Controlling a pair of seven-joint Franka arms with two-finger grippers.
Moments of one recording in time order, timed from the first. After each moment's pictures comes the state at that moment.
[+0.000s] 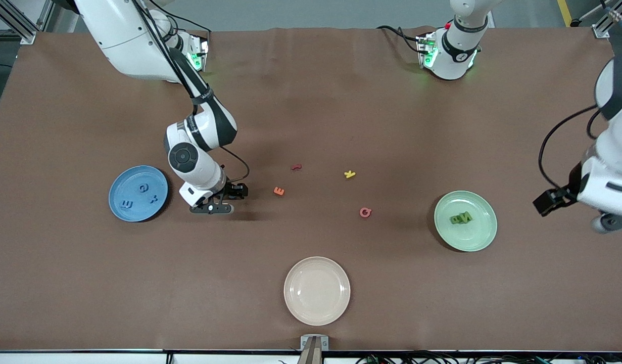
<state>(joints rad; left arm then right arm) 0.48 0.30 -0.70 -1.39 0.39 1.72 -0.47 0.35 0.53 0.07 -2.04 0.05 2.56 0.38</state>
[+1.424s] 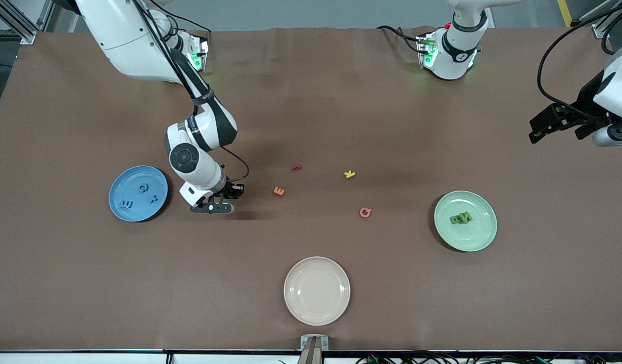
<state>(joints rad) 0.09 -0.02 -0.19 -1.59 0.01 1.62 -0.16 0.35 0.53 0.06 -2.04 0.05 2.53 0.38</state>
